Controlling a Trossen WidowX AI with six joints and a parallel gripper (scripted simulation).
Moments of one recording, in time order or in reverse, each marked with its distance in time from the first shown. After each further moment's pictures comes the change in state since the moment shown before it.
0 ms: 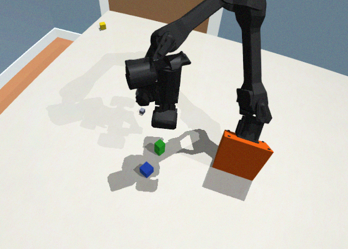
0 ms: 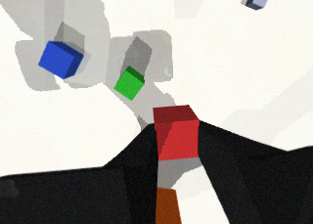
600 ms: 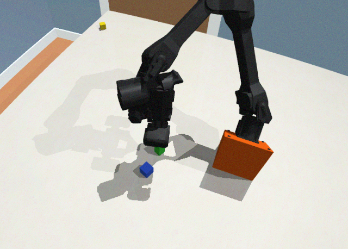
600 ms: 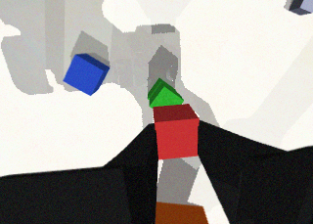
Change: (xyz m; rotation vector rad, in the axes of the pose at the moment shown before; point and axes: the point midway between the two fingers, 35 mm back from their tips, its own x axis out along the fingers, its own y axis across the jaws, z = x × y) arm 0.027 0.037 0.014 0.019 -0.003 -0.005
